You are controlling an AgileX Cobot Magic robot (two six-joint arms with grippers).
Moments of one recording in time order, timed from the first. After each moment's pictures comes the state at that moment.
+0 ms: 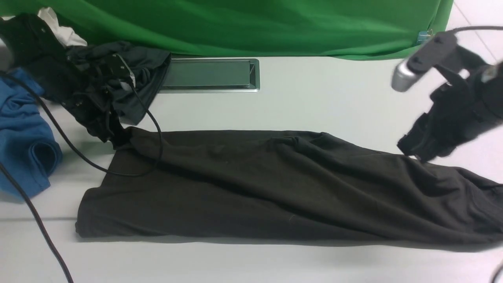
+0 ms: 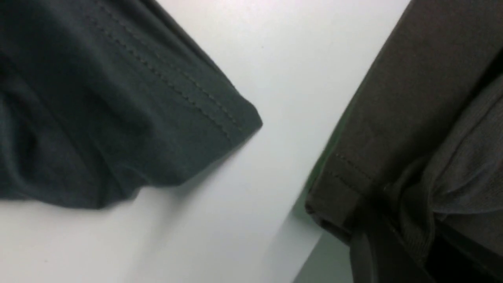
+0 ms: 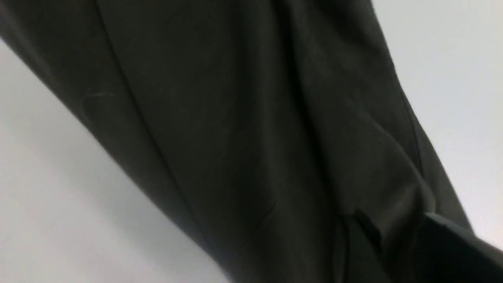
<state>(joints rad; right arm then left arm) 0.21 1.52 -1.20 0.26 0.95 -0.62 0.17 2.20 -1.72 -0.34 1.12 1.30</state>
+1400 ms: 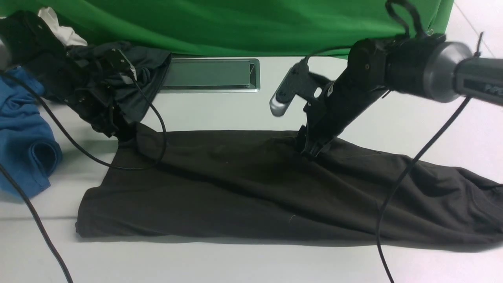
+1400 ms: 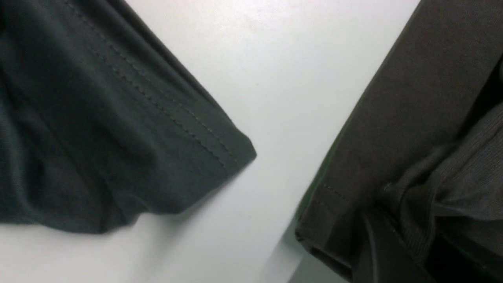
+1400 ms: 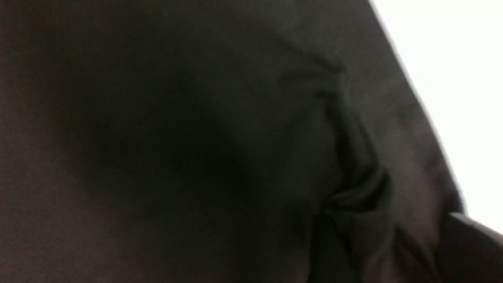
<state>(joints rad) 0.42 2.08 -1.55 0.19 0.74 -0.72 0.18 2.19 -1.72 -0.41 1.12 1.30</state>
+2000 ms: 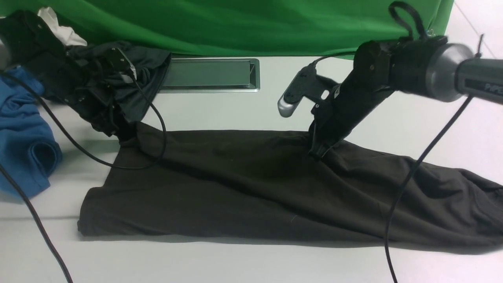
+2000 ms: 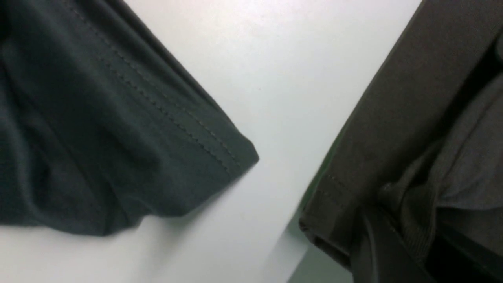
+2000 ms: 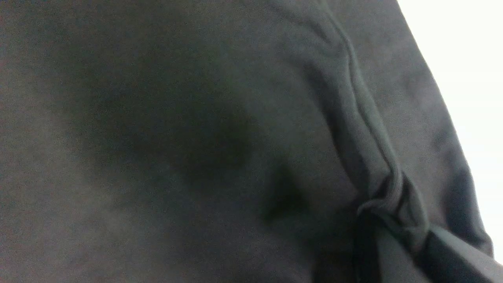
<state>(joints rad) 0.39 2.08 -1.55 0.19 0.78 -0.71 0.18 2.18 -1.72 -0.41 1.11 1.31</state>
